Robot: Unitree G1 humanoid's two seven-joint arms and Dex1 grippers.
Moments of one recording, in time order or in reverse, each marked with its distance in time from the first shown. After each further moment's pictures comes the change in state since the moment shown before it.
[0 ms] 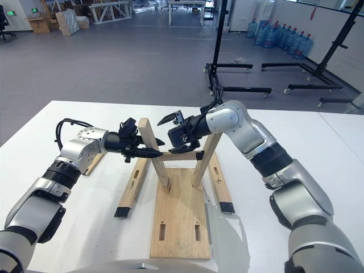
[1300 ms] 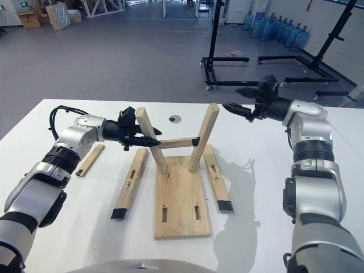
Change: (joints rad) left arm -0.155 0.013 -0.043 0.183 0.039 -0.054 -0.002; right arm -0.018 -0.069 -0.671 0.738 0.466 0.497 0.238
